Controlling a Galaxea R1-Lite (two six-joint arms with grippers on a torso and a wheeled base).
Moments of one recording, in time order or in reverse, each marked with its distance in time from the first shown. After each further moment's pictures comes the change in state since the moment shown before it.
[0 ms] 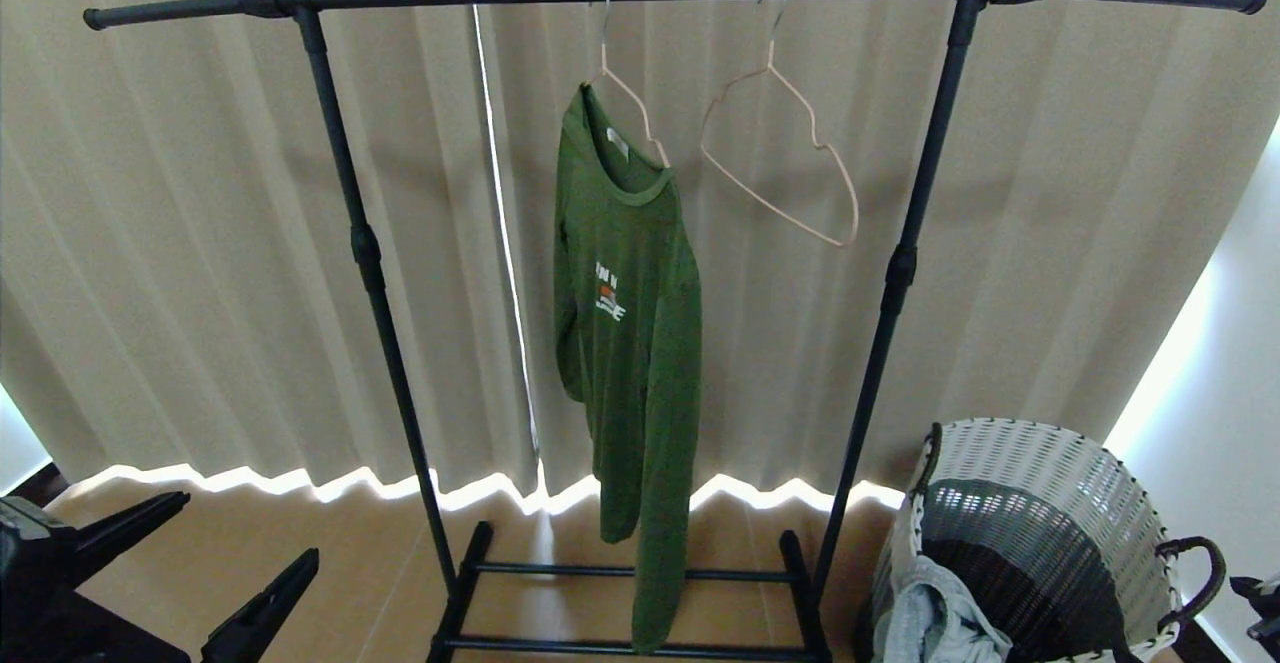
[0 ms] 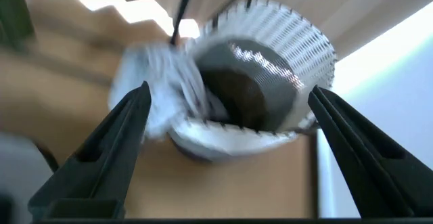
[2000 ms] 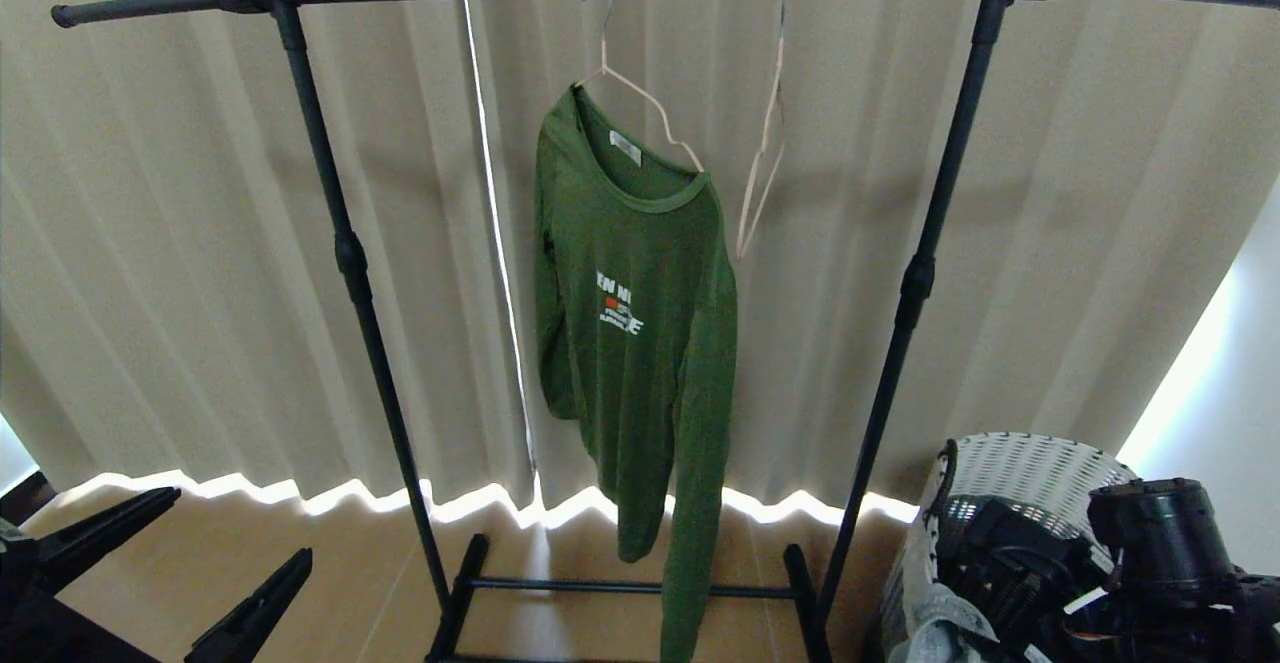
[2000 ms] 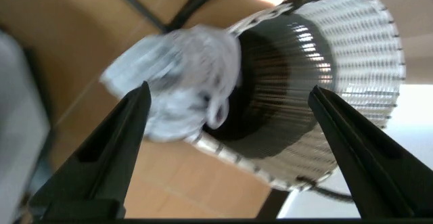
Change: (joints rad) left arm -0.025 -0.043 0.000 0.000 -0.001 -0.002; right arm 0.179 0.835 -0.182 -0.287 -0.094 -0.112
